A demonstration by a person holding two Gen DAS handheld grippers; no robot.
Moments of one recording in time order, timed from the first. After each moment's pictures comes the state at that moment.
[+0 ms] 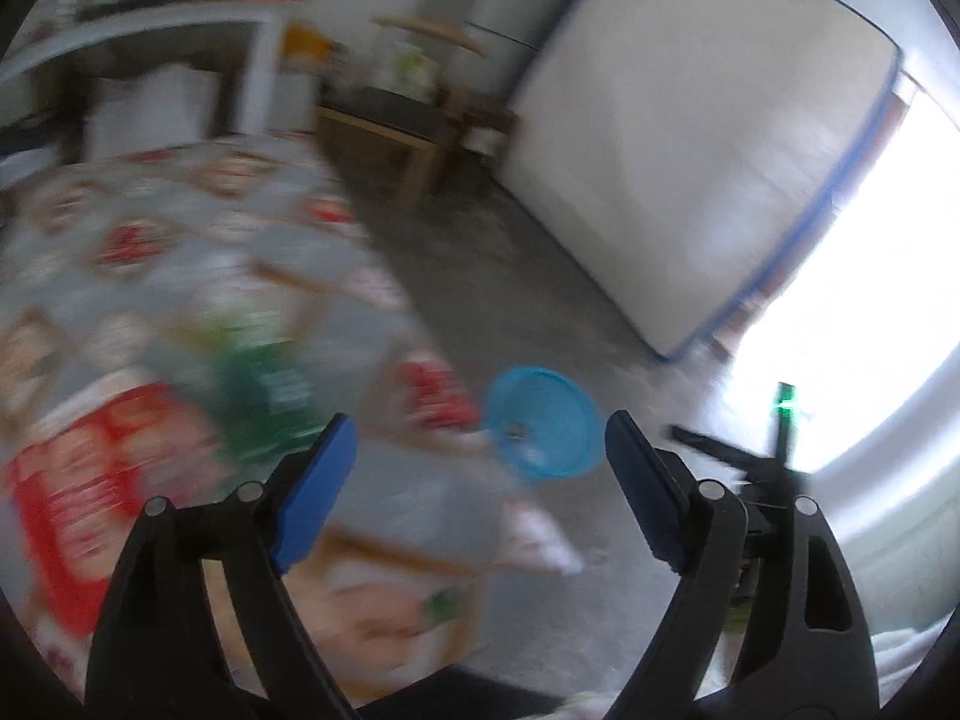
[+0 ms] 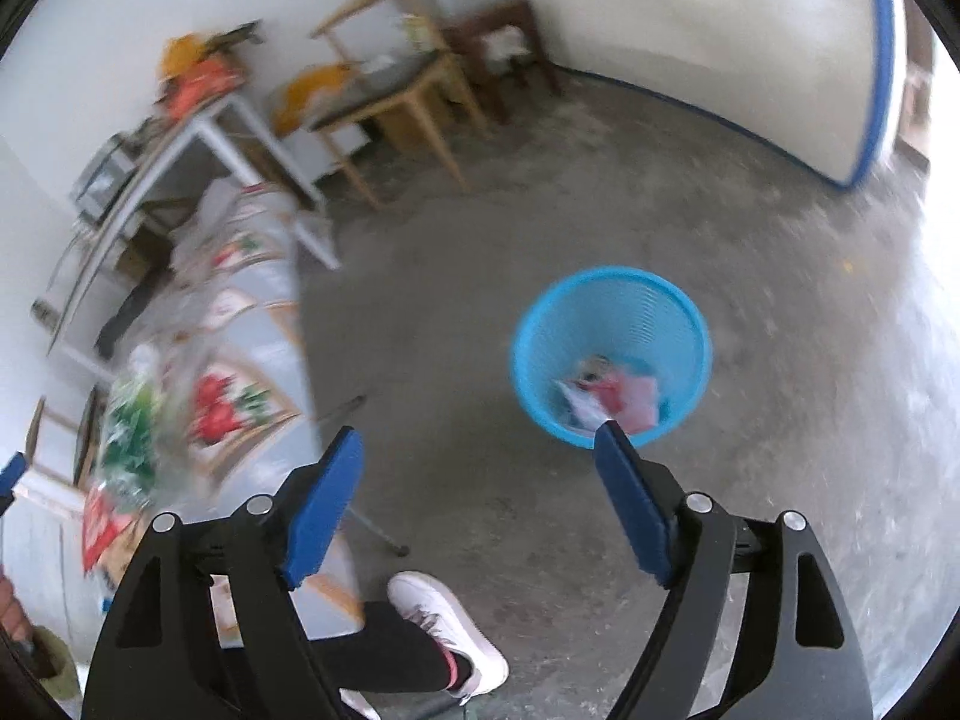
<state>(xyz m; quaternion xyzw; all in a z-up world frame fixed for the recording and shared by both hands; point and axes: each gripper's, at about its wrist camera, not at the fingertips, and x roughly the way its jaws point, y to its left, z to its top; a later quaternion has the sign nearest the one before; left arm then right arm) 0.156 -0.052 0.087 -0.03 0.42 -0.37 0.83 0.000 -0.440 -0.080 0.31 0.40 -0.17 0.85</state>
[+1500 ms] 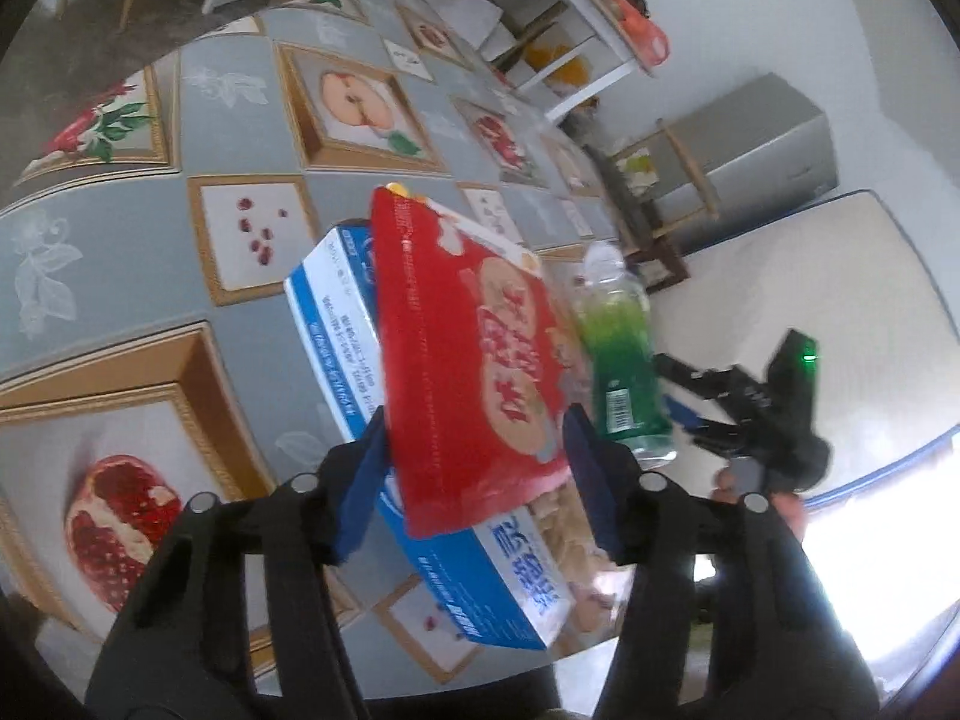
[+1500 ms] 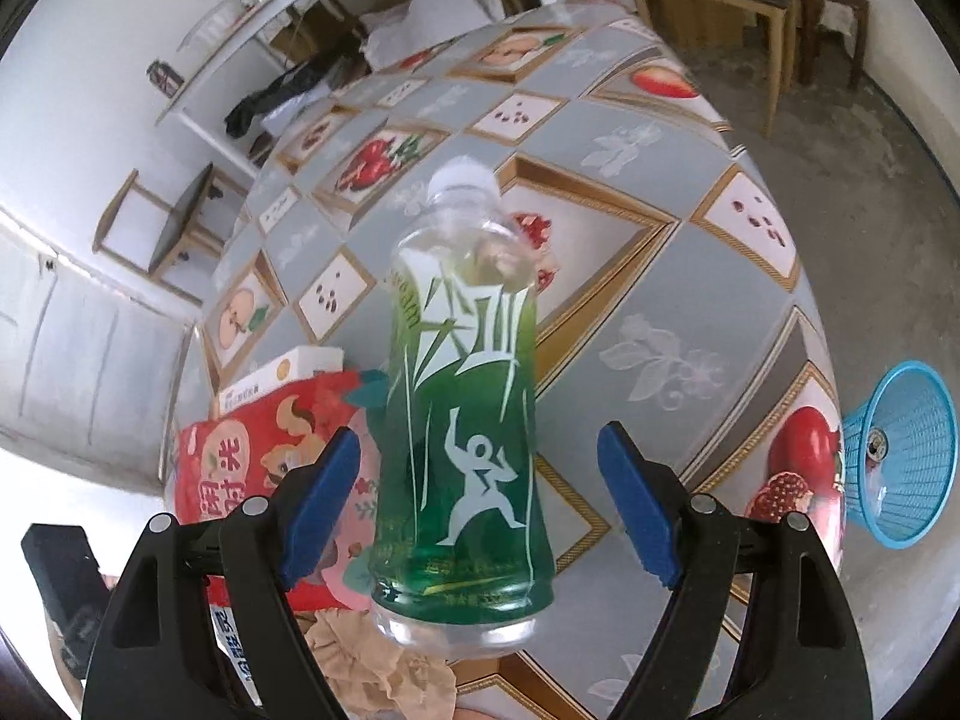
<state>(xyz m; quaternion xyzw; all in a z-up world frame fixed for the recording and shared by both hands) 0.191 0.192 -0.042 -0.33 0.46 -0.21 0.80 0.281 -0.160 -0.058 0.20 0.54 0.06 0.82</state>
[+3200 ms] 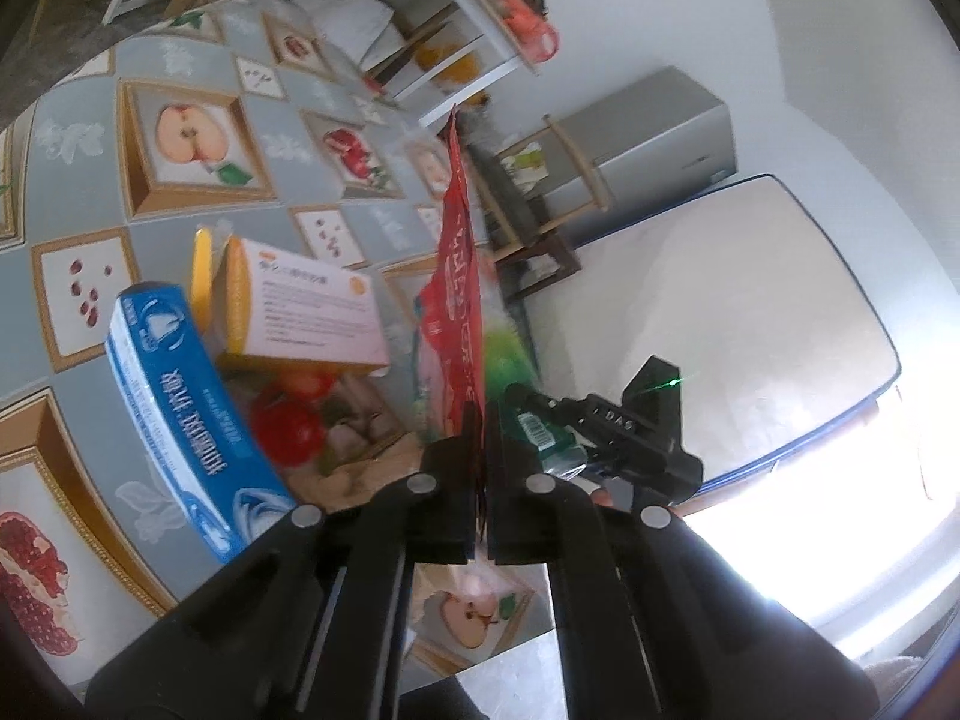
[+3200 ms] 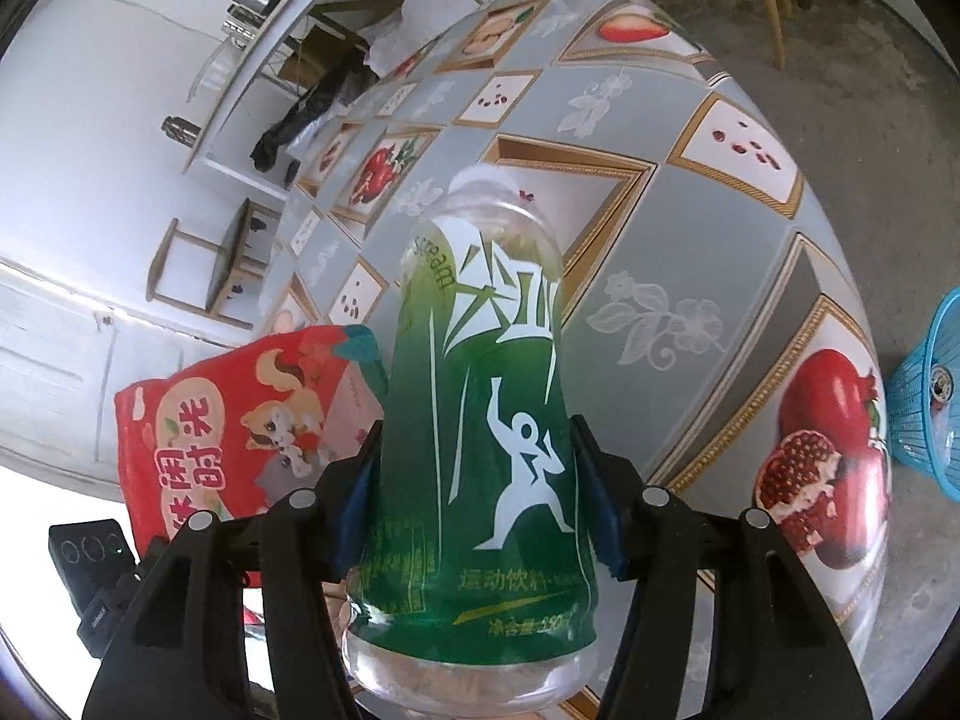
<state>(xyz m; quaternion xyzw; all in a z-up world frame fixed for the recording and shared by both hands) 0.209 0.155 0.000 -0.36 0.41 -0.33 0.78 0.265 -0.198 -0.075 0.32 0.52 0.11 0.78</state>
